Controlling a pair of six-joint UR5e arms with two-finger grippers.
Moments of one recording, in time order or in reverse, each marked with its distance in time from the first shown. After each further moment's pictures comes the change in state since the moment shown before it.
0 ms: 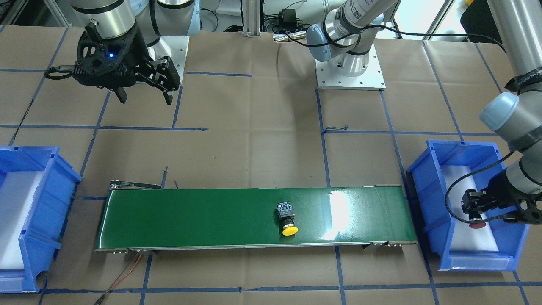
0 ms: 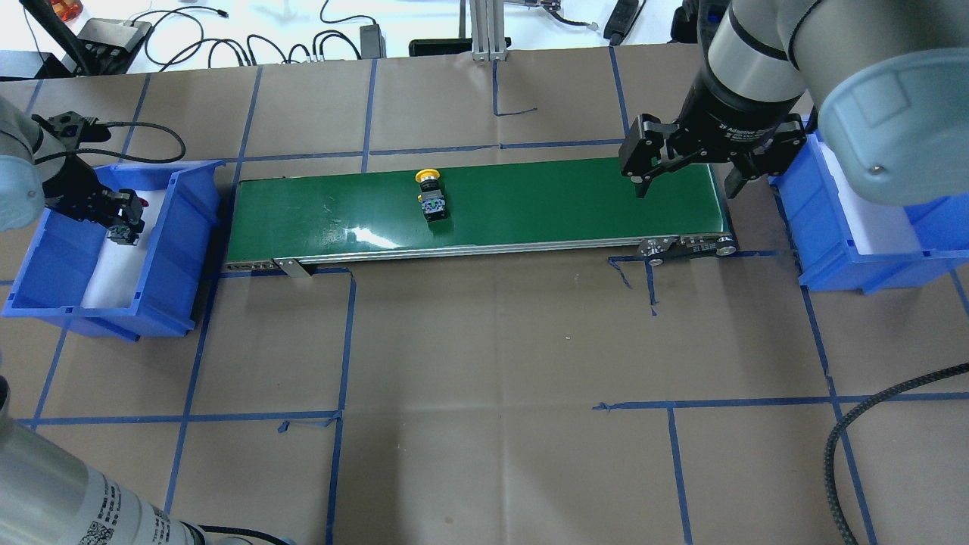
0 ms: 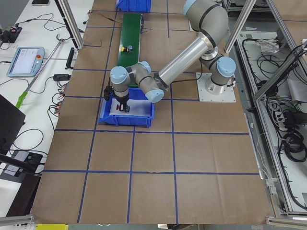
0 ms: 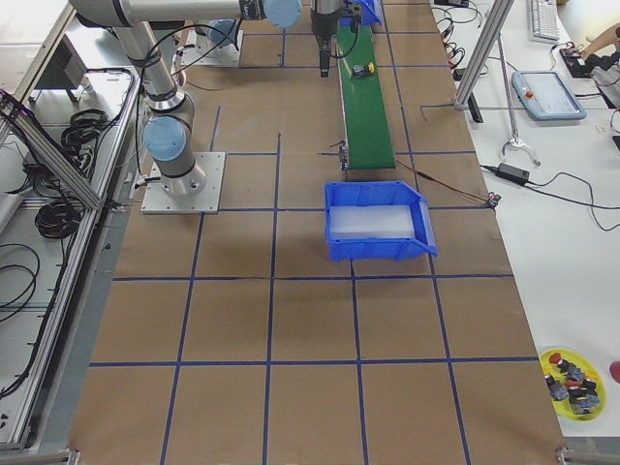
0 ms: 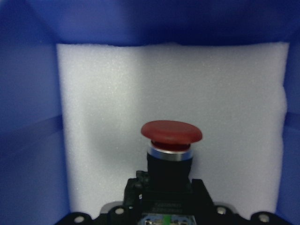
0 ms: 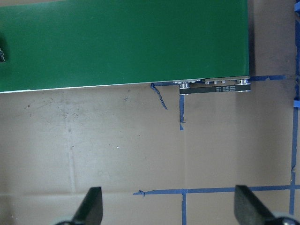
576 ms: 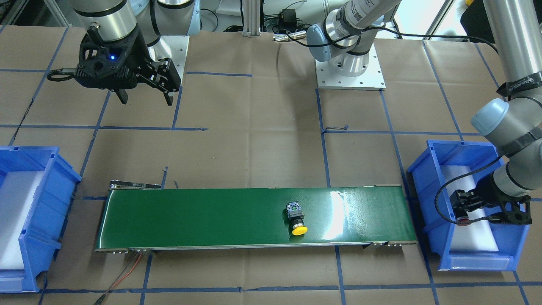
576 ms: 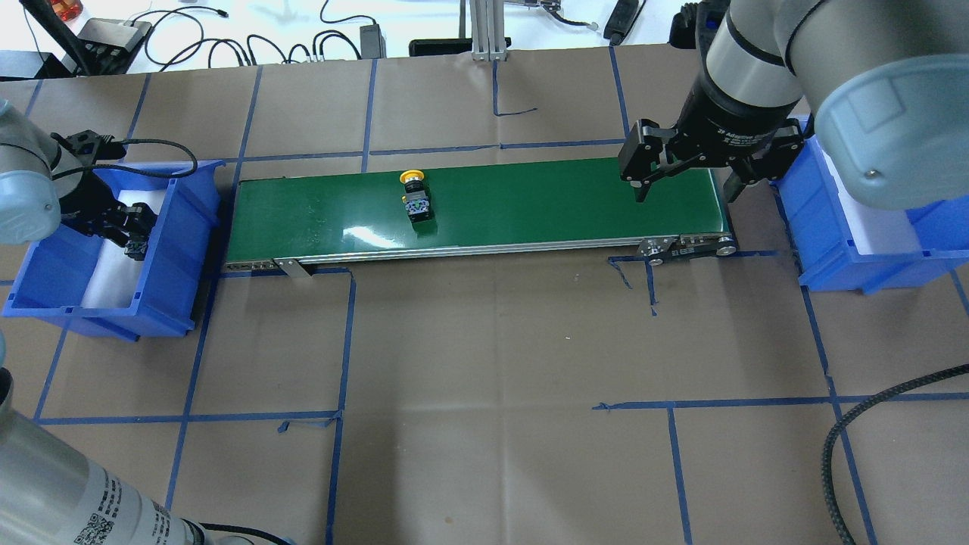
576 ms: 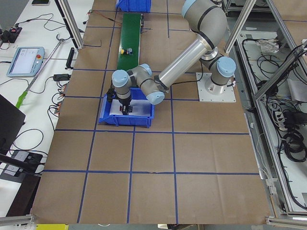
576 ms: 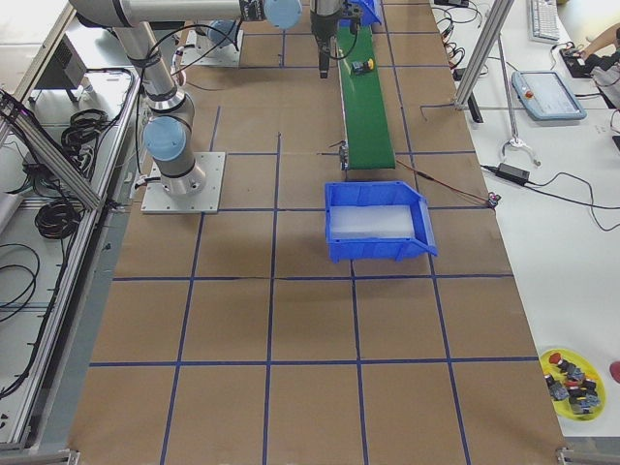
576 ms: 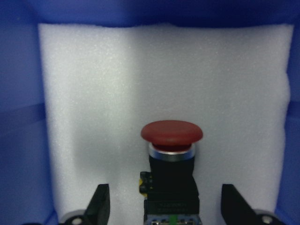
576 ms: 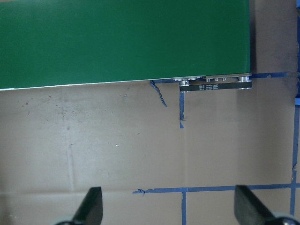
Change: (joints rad) left arm -0.001 -0.047 -0.053 0.051 -0.002 -0.006; right arm 0.000 0.001 0.010 -0.001 0.000 0.000
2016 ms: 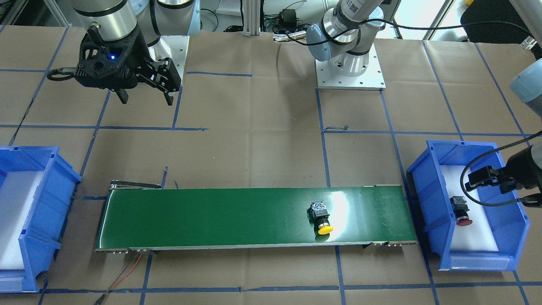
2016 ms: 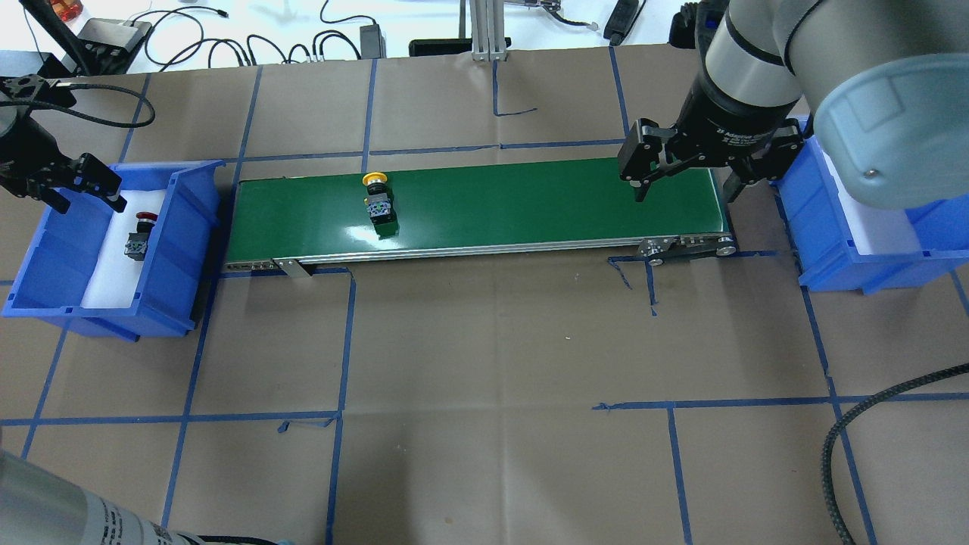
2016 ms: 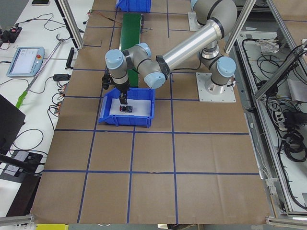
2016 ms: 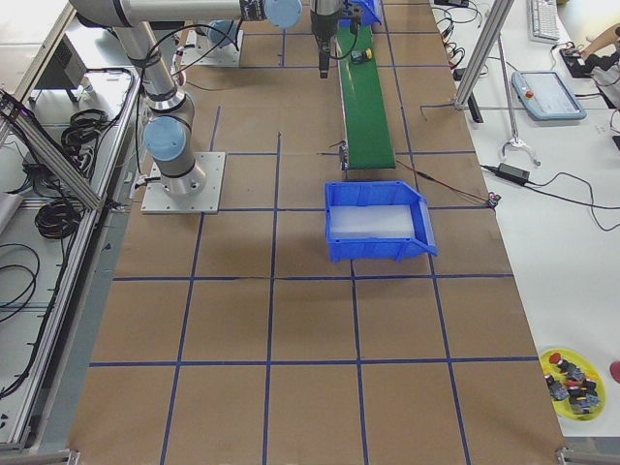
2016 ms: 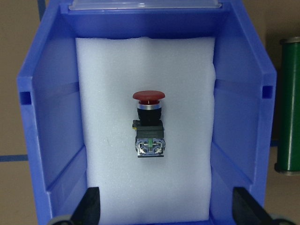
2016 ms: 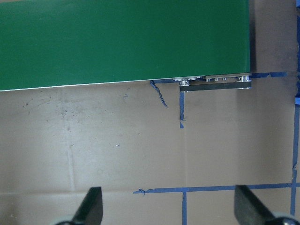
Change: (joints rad) left arm -0.009 0.109 0.137 -0.295 0.005 -0.001; right arm 0.001 0.001 -0.001 0.001 0.000 0.005
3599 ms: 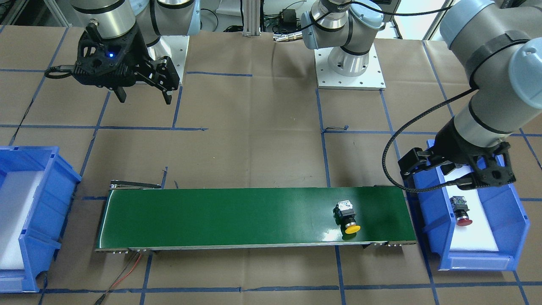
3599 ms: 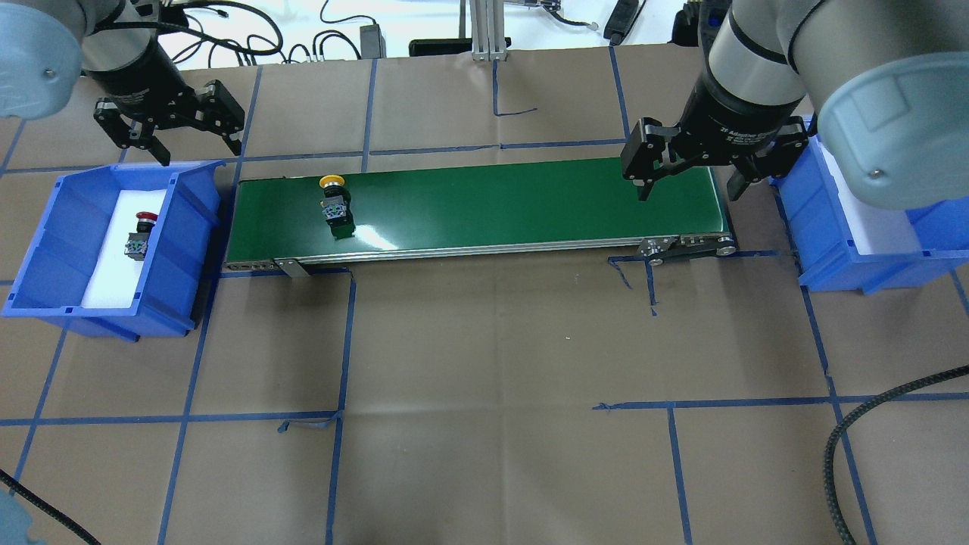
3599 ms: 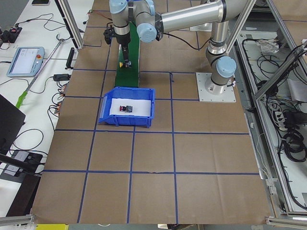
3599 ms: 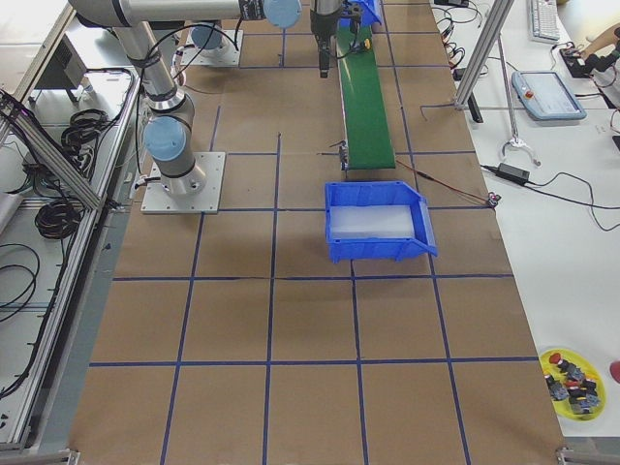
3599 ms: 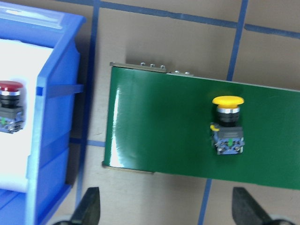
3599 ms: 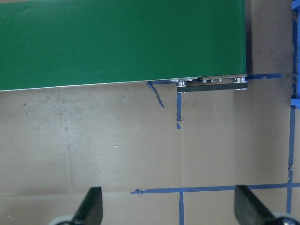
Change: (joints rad) left arm -0.317 0.158 0.063 -0.177 0.010 -0.494; right arm -0.002 -0.004 -0.001 0.001 -0.009 -0.005
